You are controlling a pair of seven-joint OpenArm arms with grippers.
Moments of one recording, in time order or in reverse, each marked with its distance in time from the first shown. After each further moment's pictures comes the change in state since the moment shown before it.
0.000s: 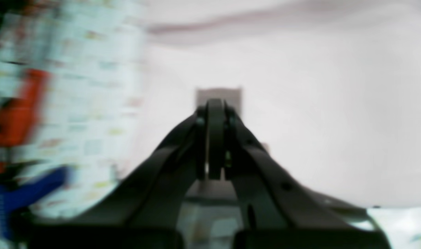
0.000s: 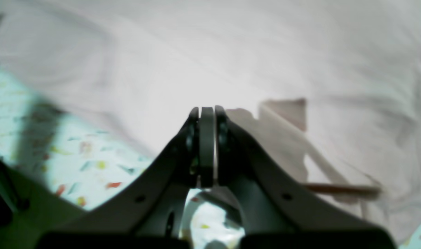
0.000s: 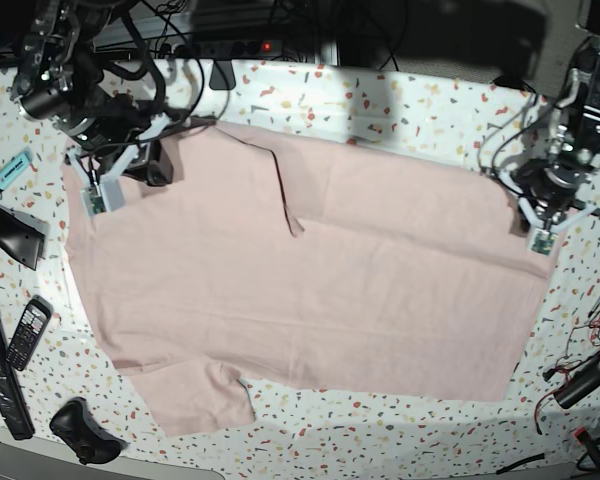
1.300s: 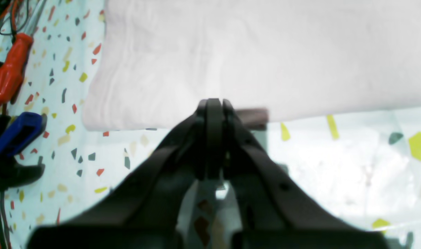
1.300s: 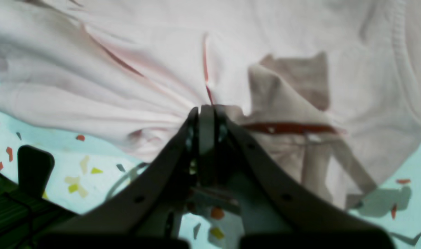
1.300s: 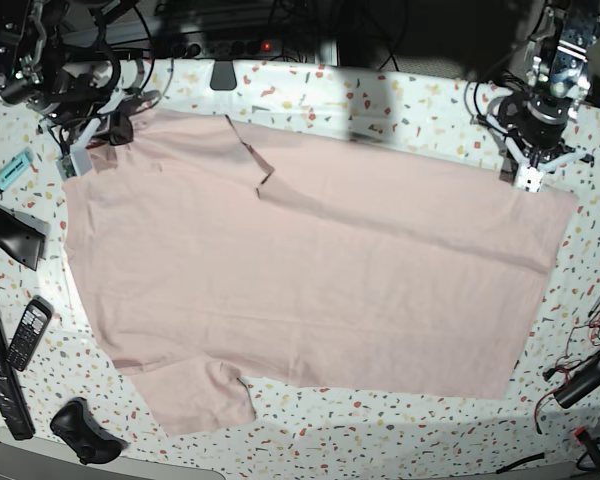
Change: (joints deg) left arm 13.4 2.9 -1.1 3.0 7.8 -1.7 -1.7; right arm -4.2 9.4 4.9 -18.0 -1.7 0.6 6.8
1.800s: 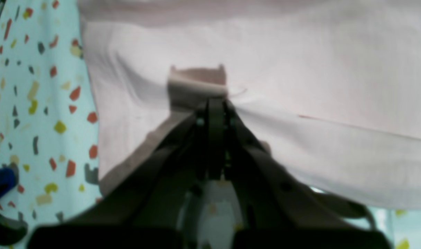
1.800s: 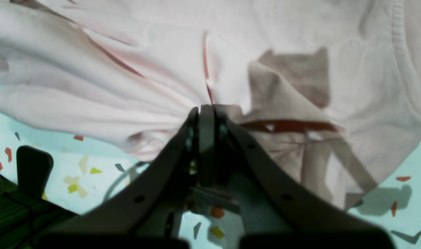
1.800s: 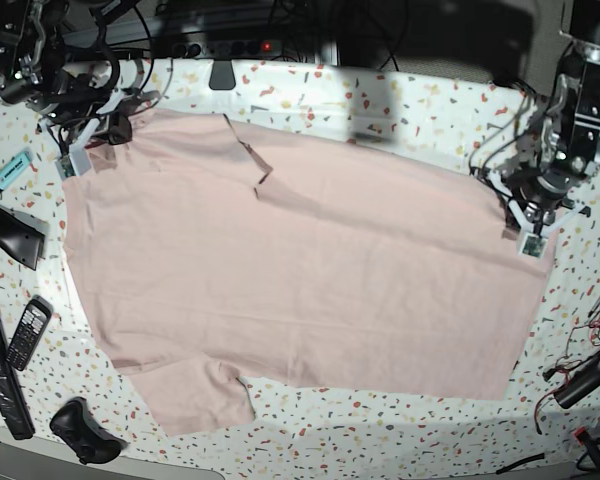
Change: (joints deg) left arm -16.5 0.6 -1.9 -6.3 -7.6 -3.1 8.2; right arm 0.3 0.0 0.0 0.0 0.0 -0.1 -0.4
